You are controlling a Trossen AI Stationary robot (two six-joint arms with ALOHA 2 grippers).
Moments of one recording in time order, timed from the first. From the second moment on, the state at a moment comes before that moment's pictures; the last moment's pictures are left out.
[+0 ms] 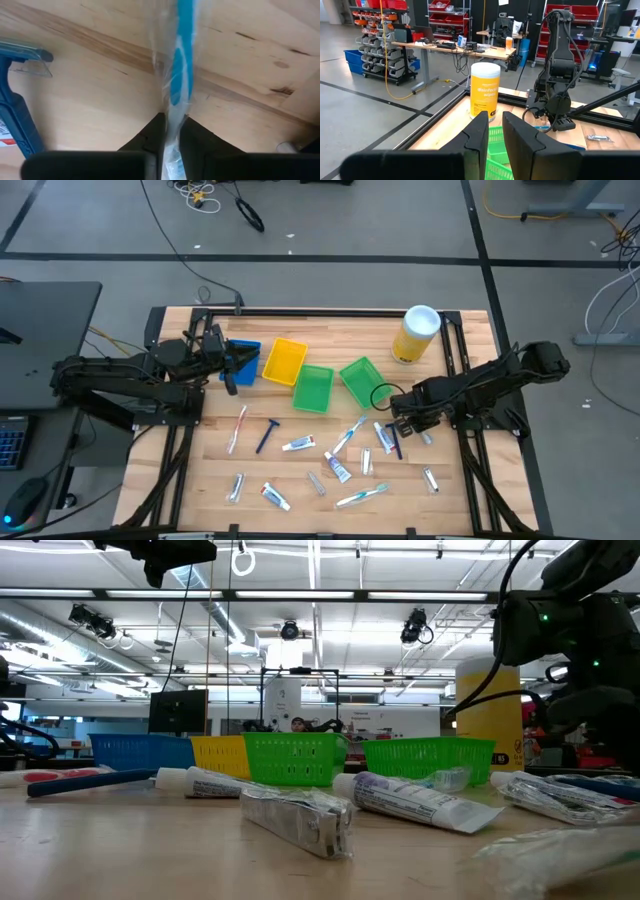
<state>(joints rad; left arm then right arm) 0.00 0.61 0.60 -0.03 -0.38 -0.09 0.12 1.38 0.57 -0.83 -0.22 1.27</state>
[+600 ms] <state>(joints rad) 0.00 0.61 0.60 -0.03 -0.38 -0.09 0.12 1.28 0.56 -0.88 -0.20 1.27</state>
